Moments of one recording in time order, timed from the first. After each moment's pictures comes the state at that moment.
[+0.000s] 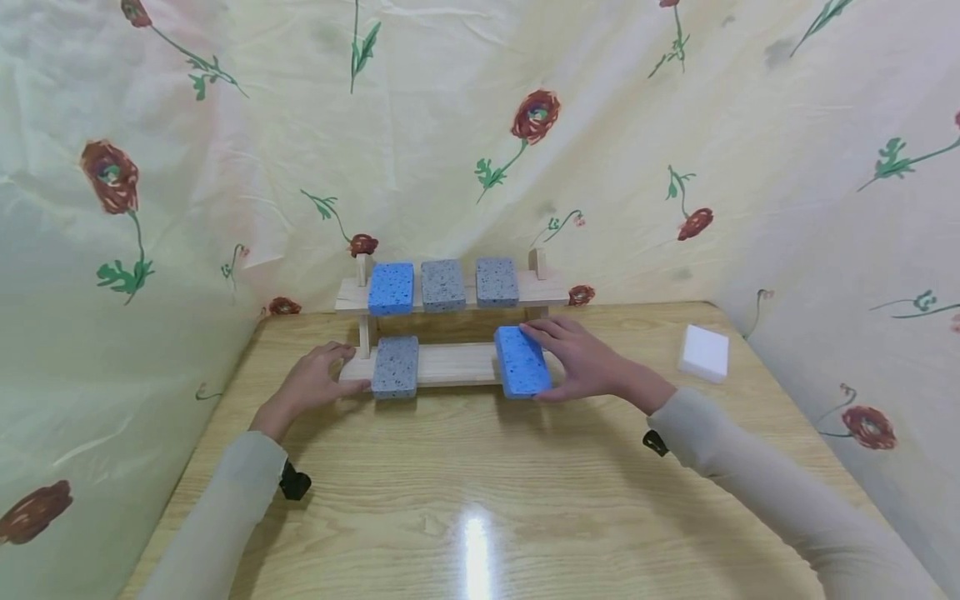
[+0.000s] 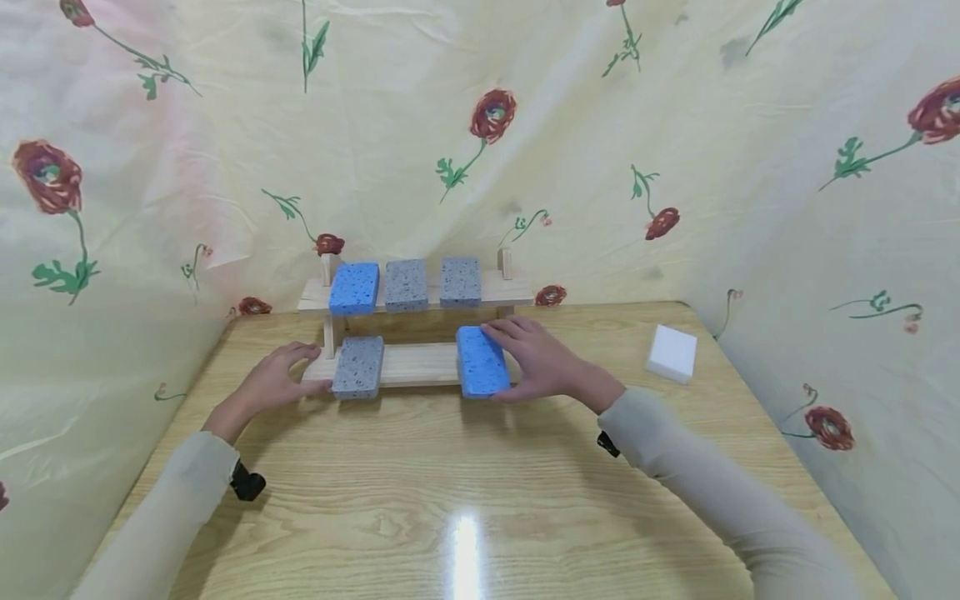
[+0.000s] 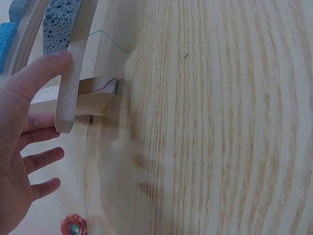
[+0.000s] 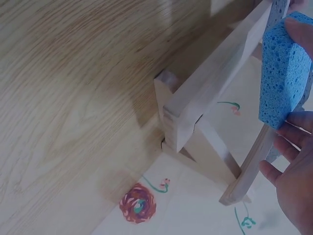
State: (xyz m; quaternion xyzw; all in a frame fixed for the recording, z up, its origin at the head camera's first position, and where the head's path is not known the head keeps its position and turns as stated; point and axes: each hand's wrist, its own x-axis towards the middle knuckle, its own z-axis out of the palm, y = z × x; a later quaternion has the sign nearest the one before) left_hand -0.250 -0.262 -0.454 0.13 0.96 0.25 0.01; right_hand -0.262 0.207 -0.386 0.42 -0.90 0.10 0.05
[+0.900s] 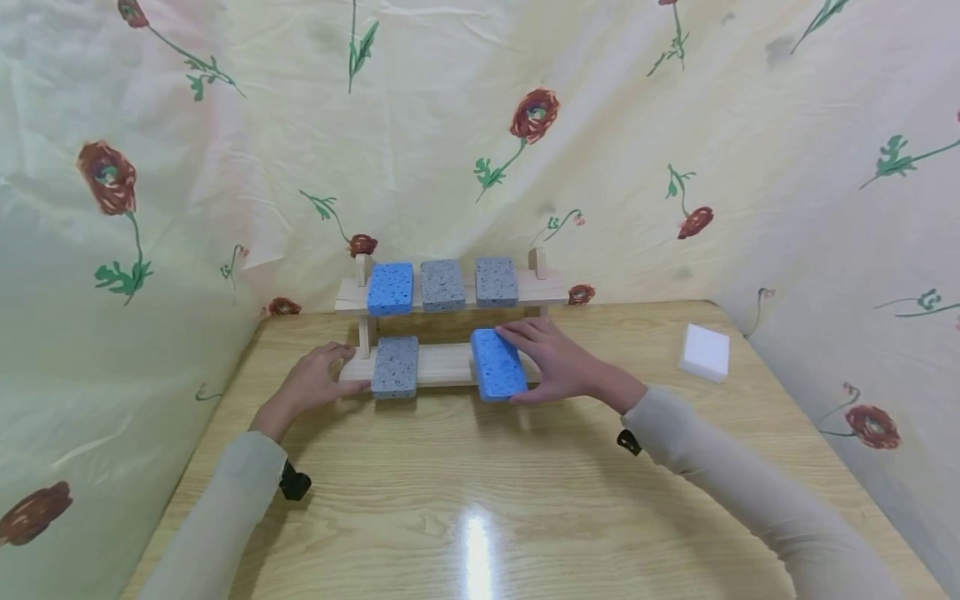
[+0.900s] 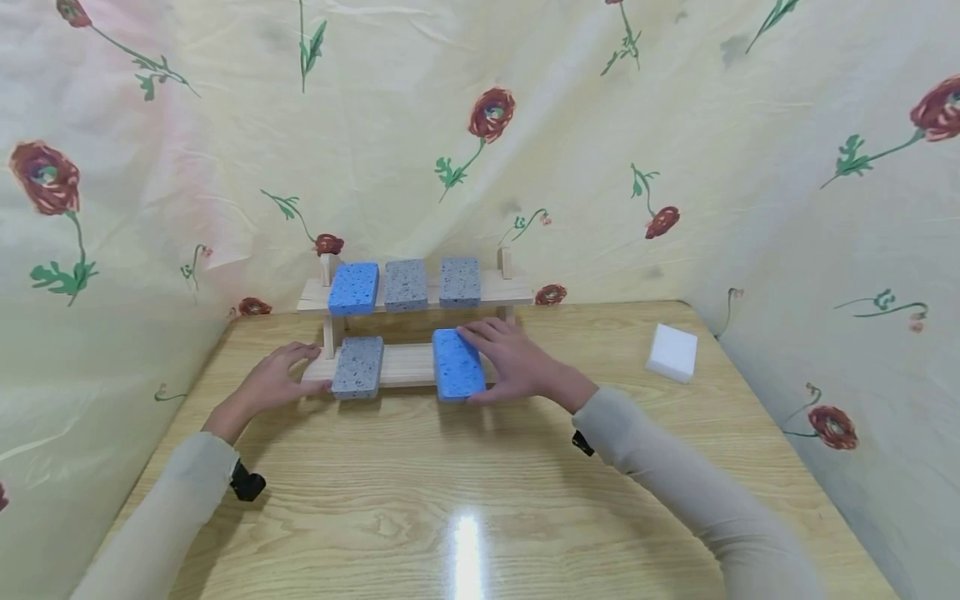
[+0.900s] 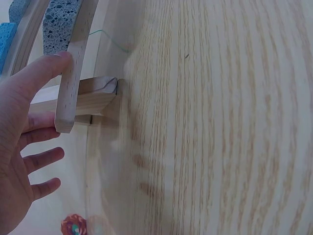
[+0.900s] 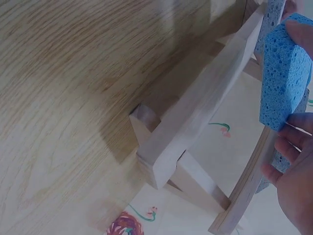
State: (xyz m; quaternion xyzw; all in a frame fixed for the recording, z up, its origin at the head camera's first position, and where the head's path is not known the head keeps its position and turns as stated) left_hand -0.250 -0.262 -0.453 0.13 0.96 0.24 0.02; right_hand -0.266 0.176 -0.394 0.43 -0.89 0.13 0.04
